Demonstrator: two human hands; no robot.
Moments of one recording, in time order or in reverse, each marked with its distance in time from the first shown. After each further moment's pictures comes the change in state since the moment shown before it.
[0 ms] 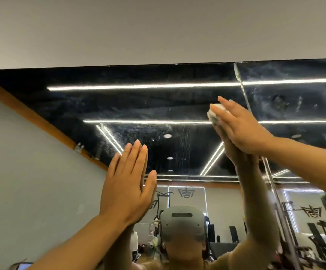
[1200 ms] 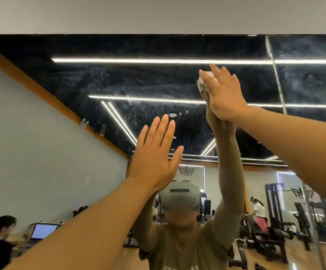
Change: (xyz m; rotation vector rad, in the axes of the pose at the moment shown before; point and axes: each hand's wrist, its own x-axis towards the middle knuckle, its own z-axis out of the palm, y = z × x) left_hand -0.002 -0.006 -0.011 0.021 -0.090 0.075; right_hand 0.064 -0.090 0.028 -0.076 0.014 0.101
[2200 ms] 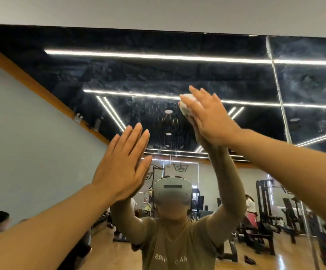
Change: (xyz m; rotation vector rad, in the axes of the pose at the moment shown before) left_hand -0.046 -0.063 -0.030 -0.013 -0.107 -0.027; right_hand -0.055 -0.043 0.009 0.092 -0.092 -0.181
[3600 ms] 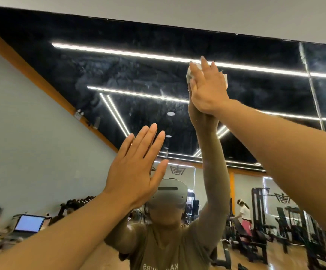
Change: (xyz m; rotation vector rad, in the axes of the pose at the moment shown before) left_hand -0.017 -0.034 0.009 0.090 0.151 0.046; right_hand 0.106 -0.059 0.017 -0.101 0.074 0.235
